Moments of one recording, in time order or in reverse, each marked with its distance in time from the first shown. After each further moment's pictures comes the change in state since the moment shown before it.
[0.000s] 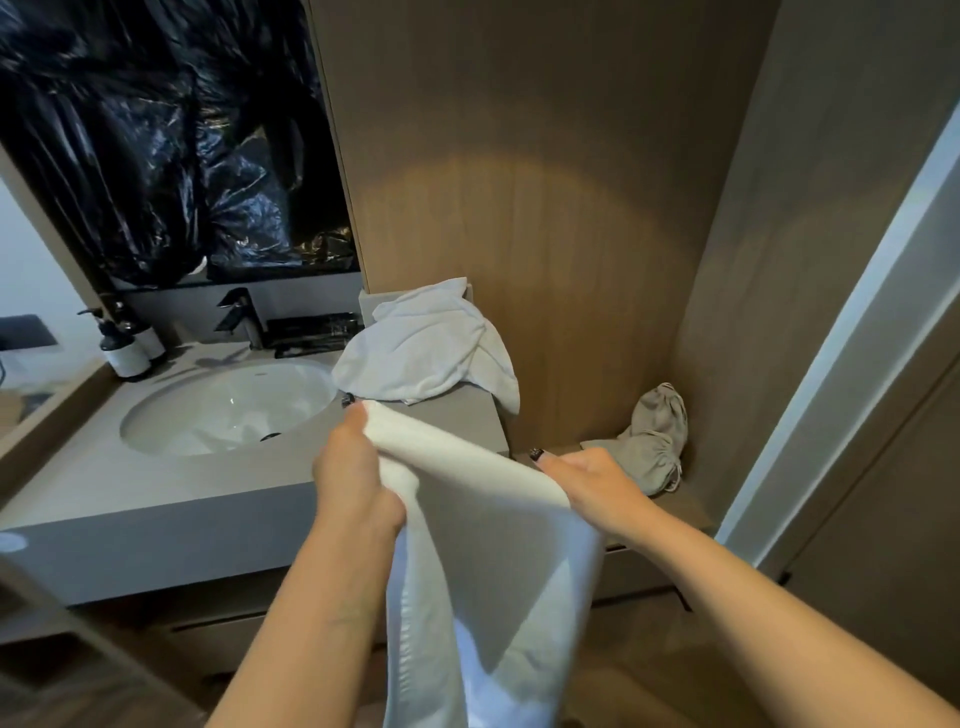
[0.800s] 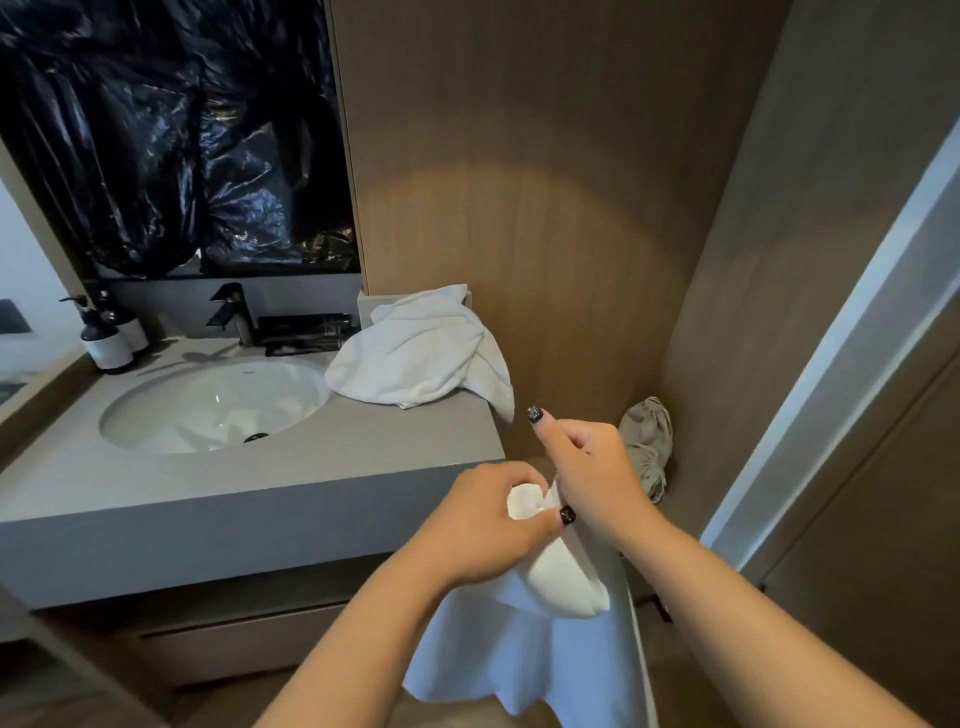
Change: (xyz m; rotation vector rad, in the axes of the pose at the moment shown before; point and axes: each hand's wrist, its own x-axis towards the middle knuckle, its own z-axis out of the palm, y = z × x) left_hand -0.034 -0.035 -0.006 1.308 -0.891 0.495; right_hand -0.006 -0.049 0.024 -0.035 0.289 -0.342
